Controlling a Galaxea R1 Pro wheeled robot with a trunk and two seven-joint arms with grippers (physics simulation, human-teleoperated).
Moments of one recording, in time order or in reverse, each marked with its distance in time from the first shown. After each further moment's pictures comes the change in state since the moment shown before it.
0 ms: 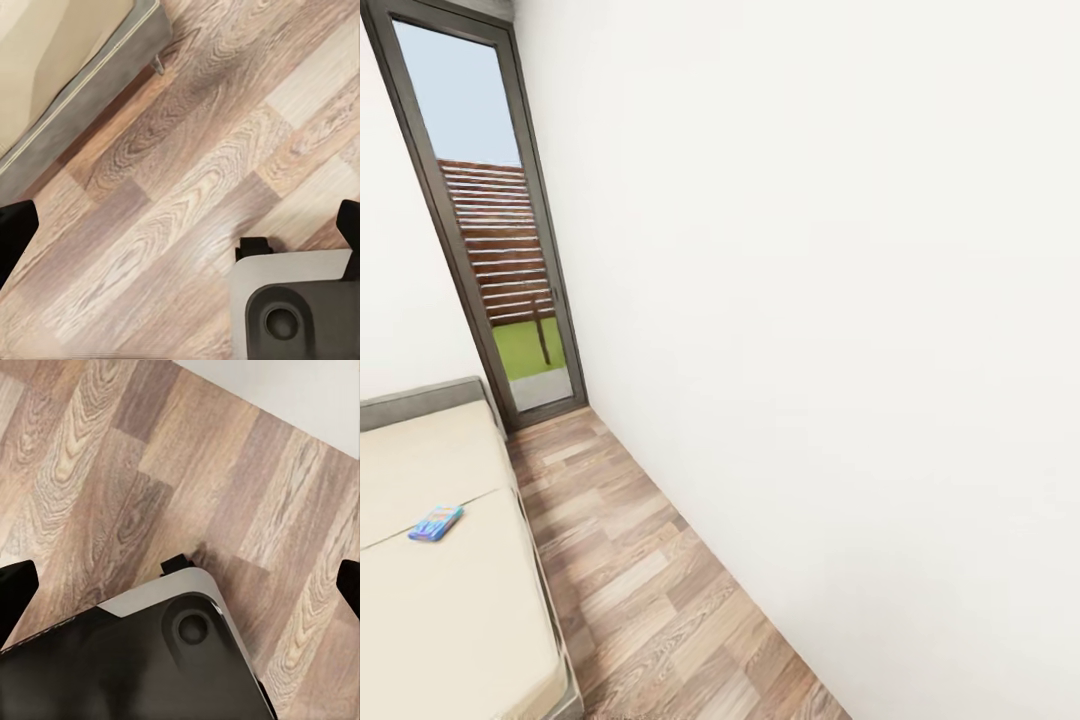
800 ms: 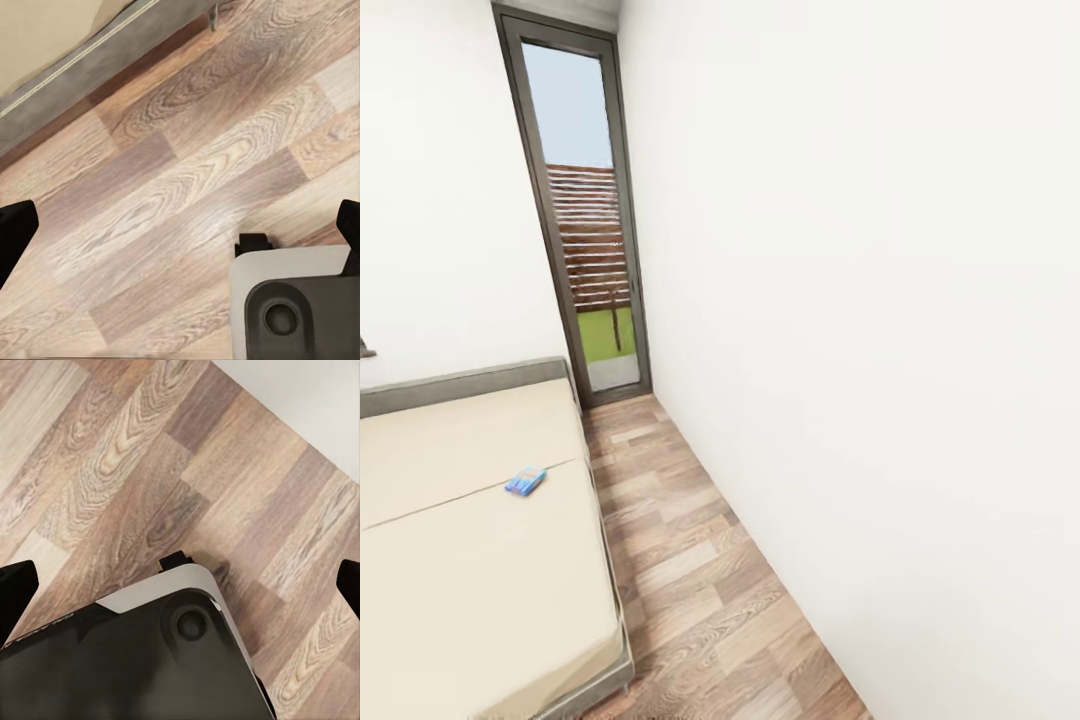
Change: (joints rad) left arm 0.000 -0.001 0.000 0.000 0.000 0.000 0.000; right arm 0.000 0.000 0.000 0.000 0.000 0.000 0.000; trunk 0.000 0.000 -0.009
